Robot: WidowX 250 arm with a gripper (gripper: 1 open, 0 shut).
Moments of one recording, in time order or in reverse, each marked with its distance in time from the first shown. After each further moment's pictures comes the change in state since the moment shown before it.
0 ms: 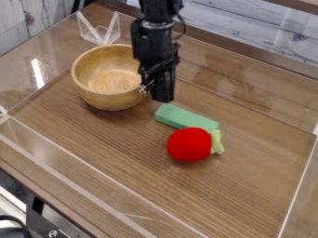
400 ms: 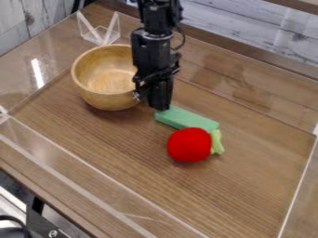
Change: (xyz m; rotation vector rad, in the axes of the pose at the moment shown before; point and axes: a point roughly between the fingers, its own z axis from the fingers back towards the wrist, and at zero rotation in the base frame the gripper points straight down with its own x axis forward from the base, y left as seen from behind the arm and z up) arm -0.003 0.002 -0.013 0.017 -0.038 -0.157
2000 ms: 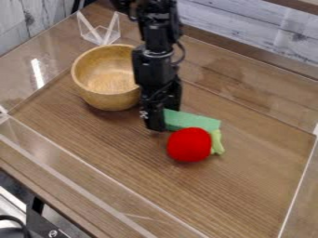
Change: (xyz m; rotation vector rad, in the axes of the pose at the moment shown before) arm 0.011 0.014 -0.016 -0.005 0.057 0.259
